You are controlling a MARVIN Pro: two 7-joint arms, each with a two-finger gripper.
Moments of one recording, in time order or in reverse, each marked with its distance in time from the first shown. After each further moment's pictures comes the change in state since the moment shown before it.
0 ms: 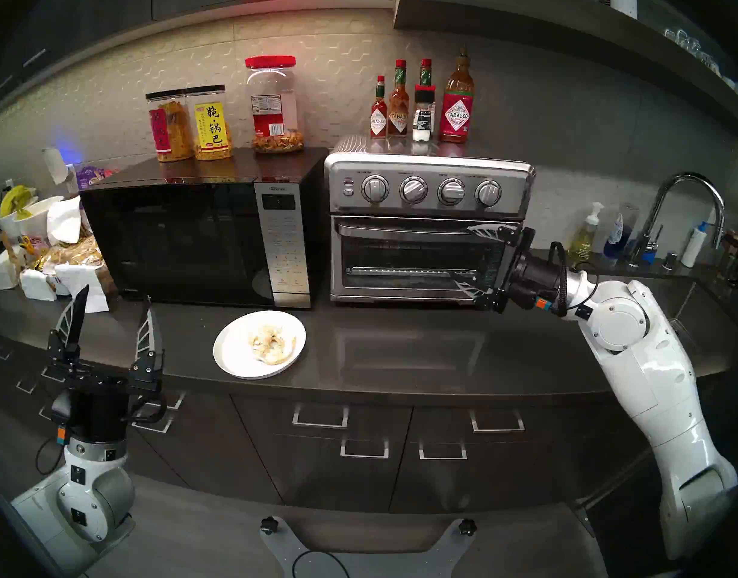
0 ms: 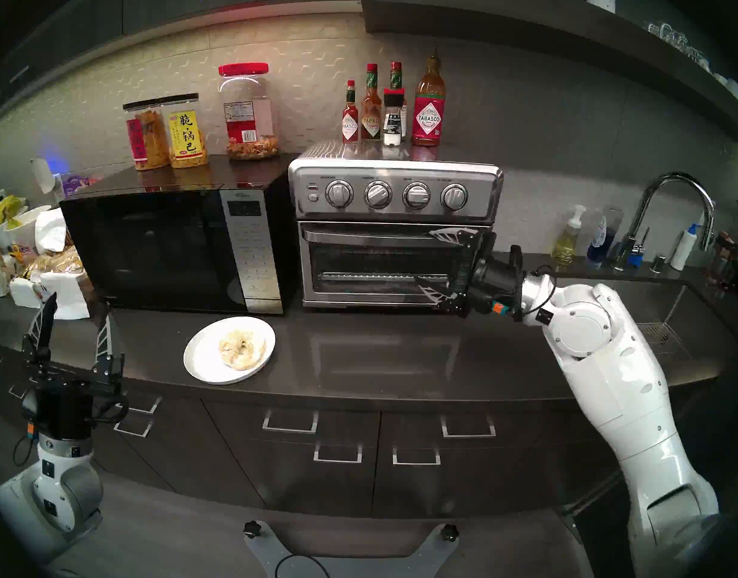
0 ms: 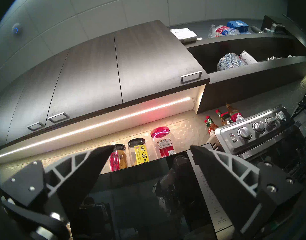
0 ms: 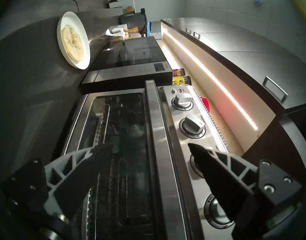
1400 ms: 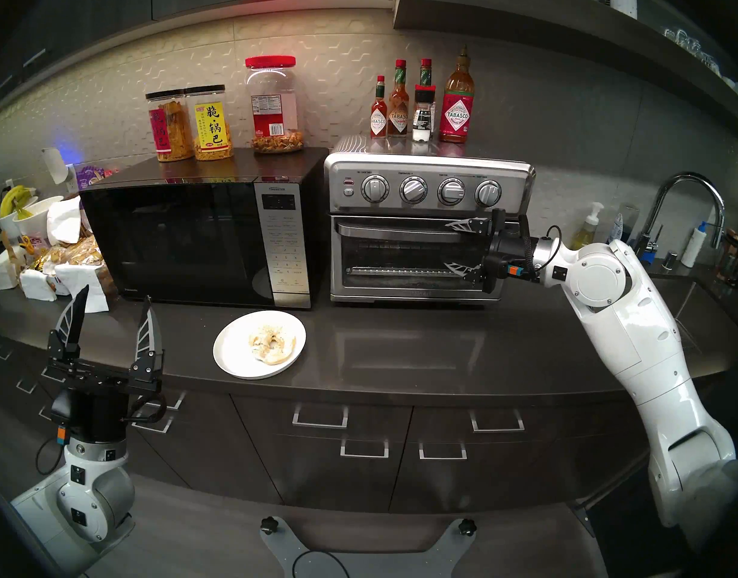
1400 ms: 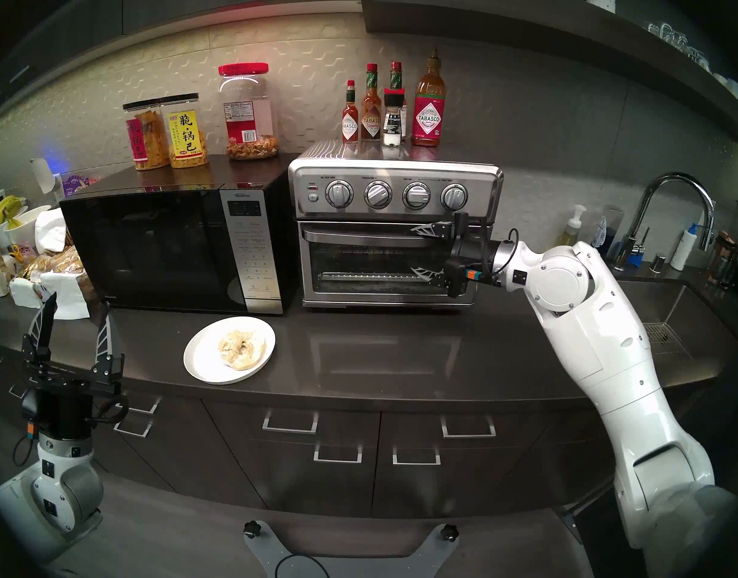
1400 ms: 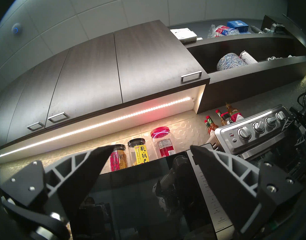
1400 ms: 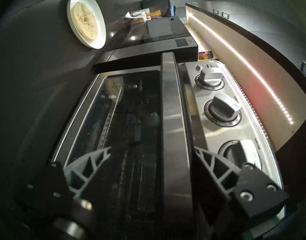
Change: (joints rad) left arm 0.000 0.000 0.000 0.000 0.000 0.000 0.000; right arm 0.249 -0.045 -0.127 0.116 -0.006 0.127 0.236
